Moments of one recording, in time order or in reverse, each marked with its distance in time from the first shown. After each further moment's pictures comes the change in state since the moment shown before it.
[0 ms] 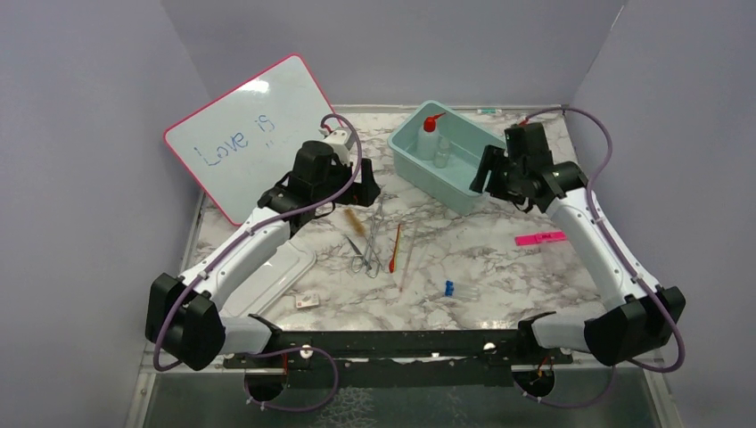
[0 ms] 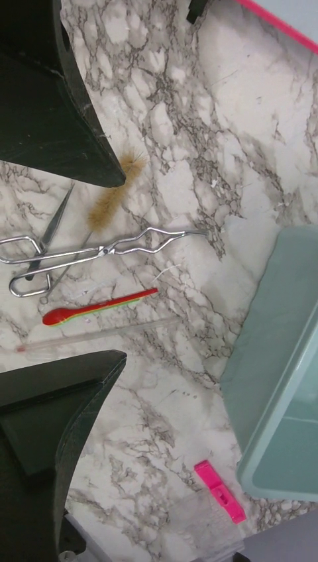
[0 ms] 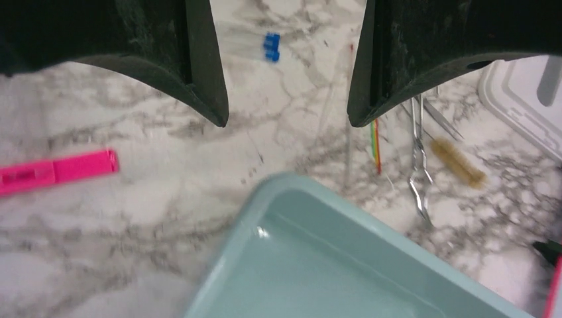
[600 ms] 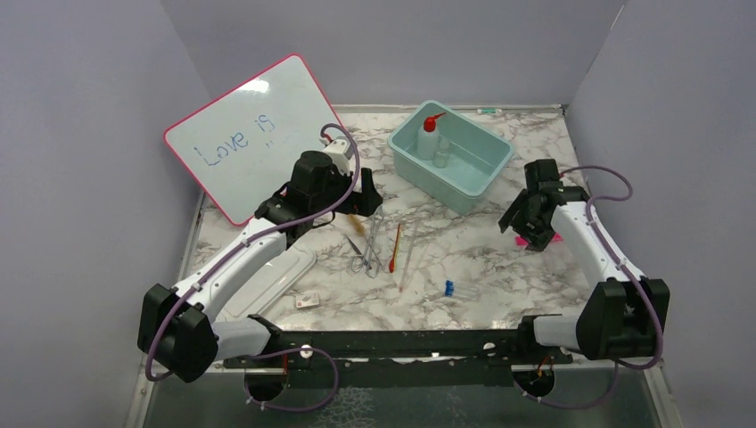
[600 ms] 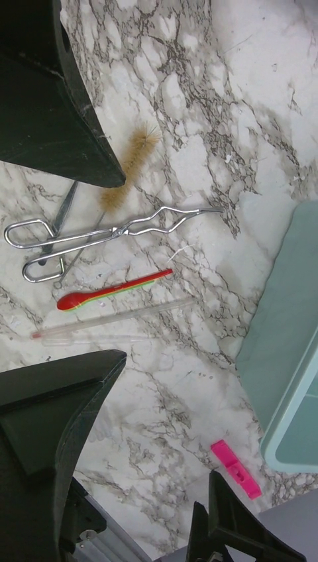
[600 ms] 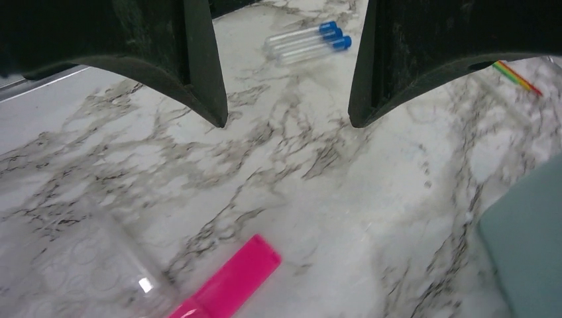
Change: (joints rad) left arm -0.024 -0.086 -0.101 0.035 0.047 -0.034; right arm -0.213 -0.053 -0.376 -0.083 0.074 0.218
